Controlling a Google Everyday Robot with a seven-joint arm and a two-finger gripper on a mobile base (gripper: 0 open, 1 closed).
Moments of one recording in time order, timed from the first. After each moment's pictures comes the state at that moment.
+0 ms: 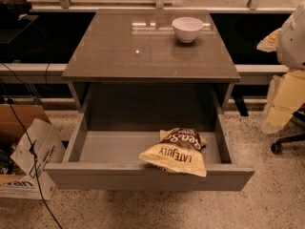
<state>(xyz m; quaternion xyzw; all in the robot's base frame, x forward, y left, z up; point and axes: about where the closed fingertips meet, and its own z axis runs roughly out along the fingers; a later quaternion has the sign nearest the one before) 0.438 -0.217 0.977 -0.60 0.78 -0.03 0.16</state>
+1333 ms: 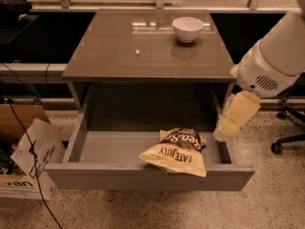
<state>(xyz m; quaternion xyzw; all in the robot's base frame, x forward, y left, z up) 0.462 -0.173 0.909 -0.54 0.82 0.04 0.18</state>
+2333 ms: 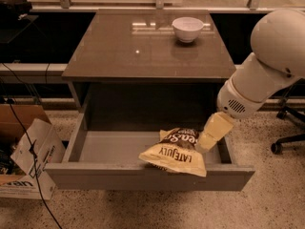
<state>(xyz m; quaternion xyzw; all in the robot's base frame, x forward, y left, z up) 0.477 -0.164 0.823 -0.47 0.87 0.08 0.14</state>
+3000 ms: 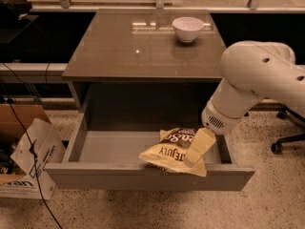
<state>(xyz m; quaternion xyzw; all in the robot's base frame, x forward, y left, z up) 0.471 -0.149 0.760 -0.44 0.89 0.07 0.07</state>
